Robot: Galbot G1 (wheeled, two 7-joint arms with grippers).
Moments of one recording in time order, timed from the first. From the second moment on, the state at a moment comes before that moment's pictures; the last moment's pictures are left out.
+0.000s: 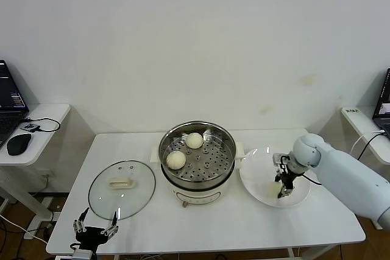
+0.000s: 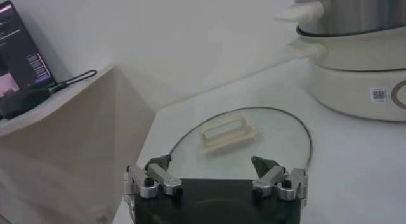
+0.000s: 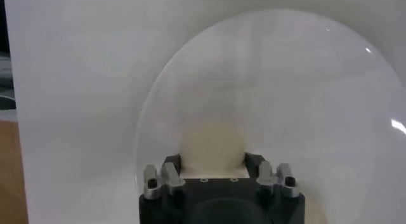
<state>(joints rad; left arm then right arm) 1.71 -1.45 -0.74 -2.02 0.17 0.17 0.06 -0.21 0.74 -0.54 1.24 -0.25 -0.37 -1.24</state>
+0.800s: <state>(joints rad) 1.68 -1.45 -0.76 -2.03 0.16 0.16 0.04 0.38 0.90 -0.82 1.23 0.06 -0.22 -1.34</state>
